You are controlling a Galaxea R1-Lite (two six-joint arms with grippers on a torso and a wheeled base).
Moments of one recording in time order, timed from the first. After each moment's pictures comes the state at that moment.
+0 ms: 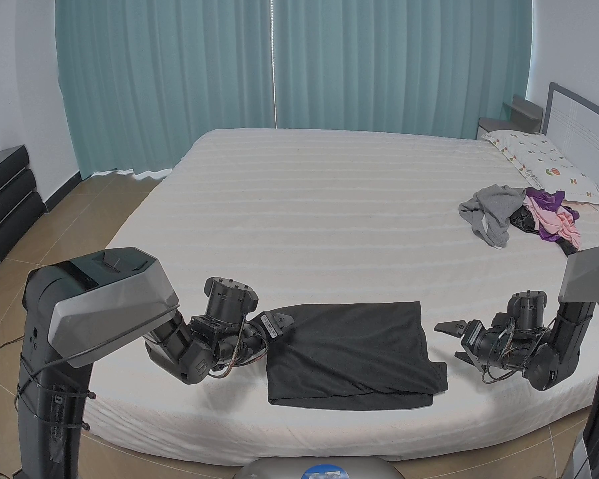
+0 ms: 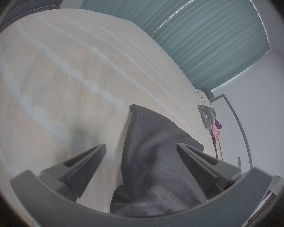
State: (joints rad) left arm -0.47 2.41 -1.01 -0.75 -0.04 -0.91; right arm 0.08 2.28 -0.41 -1.24 0.35 0.83
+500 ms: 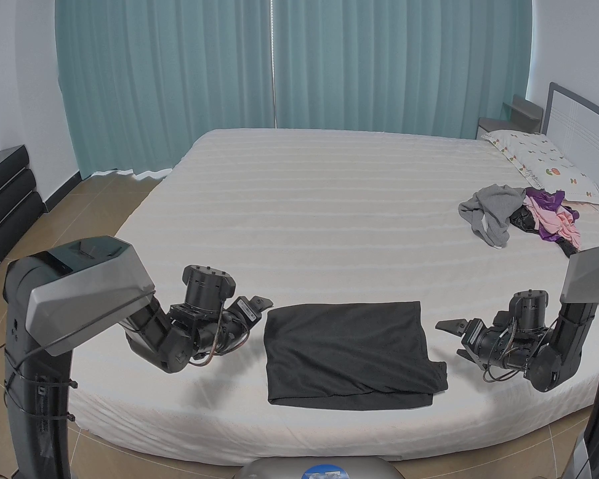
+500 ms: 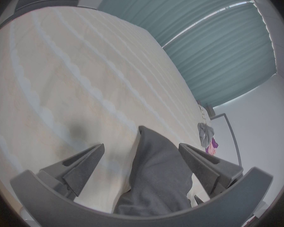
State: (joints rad) left arm -0.41 2.36 -0.98 -0.75 -0.03 -1.03; right arm 0.10 2.26 -0.40 -1.26 0.31 0.82
